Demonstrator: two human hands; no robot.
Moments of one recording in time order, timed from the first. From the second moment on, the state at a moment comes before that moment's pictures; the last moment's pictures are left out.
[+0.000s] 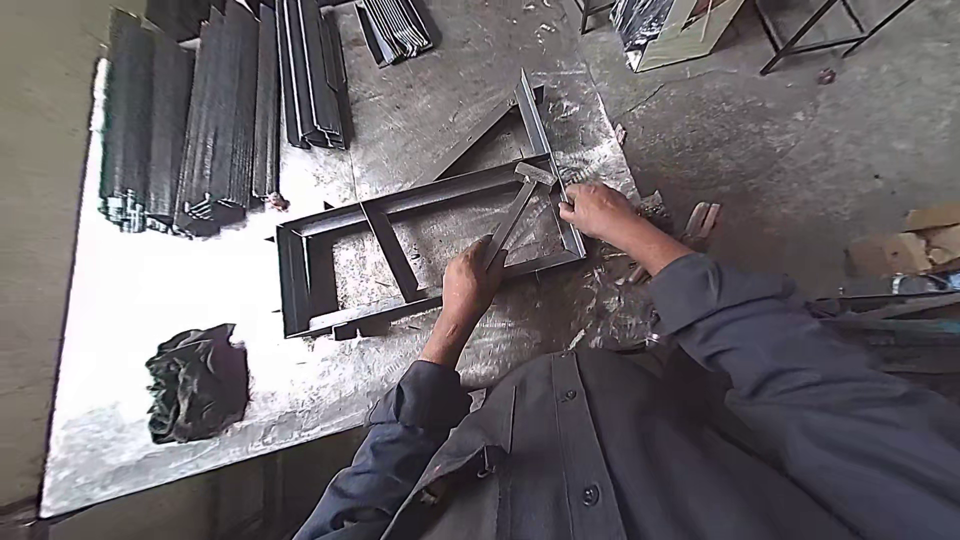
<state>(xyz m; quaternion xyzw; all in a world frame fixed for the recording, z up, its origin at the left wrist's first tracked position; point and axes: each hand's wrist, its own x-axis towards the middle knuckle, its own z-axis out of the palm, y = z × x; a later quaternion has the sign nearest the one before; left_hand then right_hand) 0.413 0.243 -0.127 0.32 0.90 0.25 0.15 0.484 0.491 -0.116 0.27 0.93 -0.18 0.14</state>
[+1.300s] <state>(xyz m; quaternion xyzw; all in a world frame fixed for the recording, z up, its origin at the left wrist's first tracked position) 0.413 0.241 -0.156 0.36 0.88 0.30 0.04 0.242 0.644 -0.095 0.09 0.98 -0.14 0.15</state>
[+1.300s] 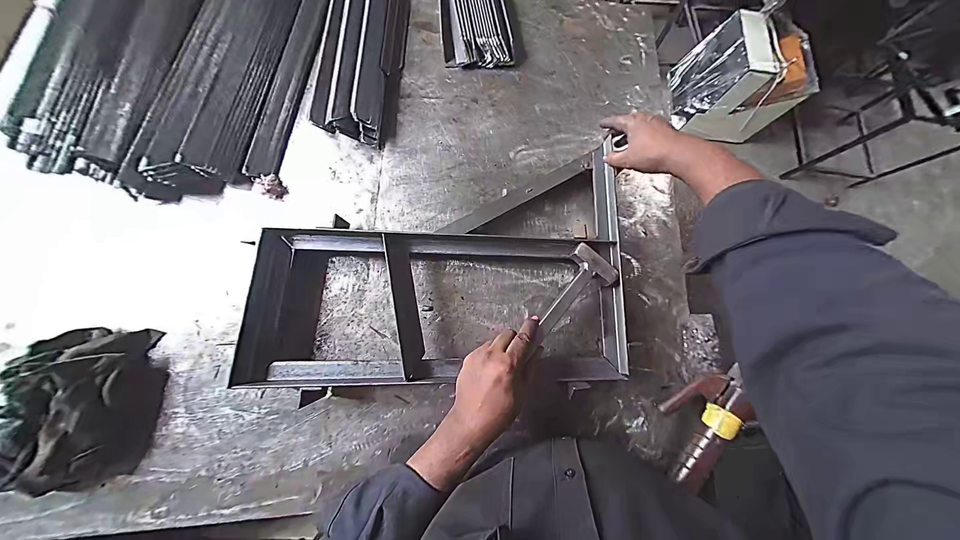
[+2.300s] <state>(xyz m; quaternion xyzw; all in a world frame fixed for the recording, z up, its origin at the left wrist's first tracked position) 0.407 0.236 -0.135 0.36 0.85 0.33 0.17 0.405 0.548 -0.065 0.22 0.94 -0.25 0.03</state>
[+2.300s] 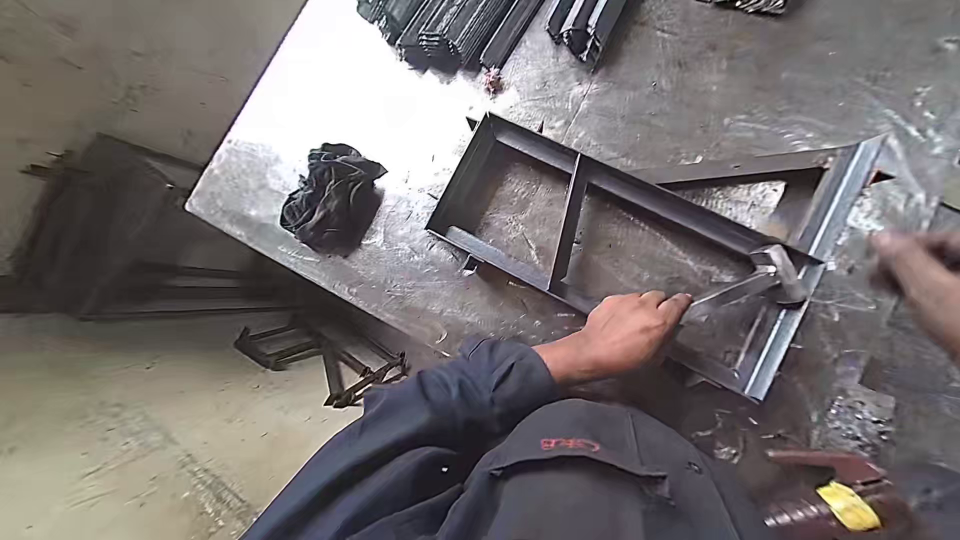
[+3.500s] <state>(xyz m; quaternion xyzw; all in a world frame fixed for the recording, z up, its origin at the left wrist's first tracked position) 0.381 0.172 -0.142 0.57 0.80 0.17 0.13 0.645 0.353 -0.119 0.51 0.59 -0.60 -0.16</state>
